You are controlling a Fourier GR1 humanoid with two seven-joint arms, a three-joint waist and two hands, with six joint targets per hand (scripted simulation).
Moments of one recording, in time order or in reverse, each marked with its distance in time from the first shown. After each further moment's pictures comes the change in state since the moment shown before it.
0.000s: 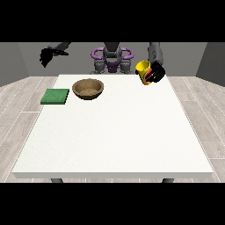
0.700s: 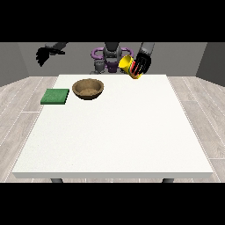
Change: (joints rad) left arm -0.168 -0.061 -0.211 -0.017 -0.362 0.051 0.445; right arm -0.029 -0.048 -0.028 0.138 -0.011 0.068 -0.040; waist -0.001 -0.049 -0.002
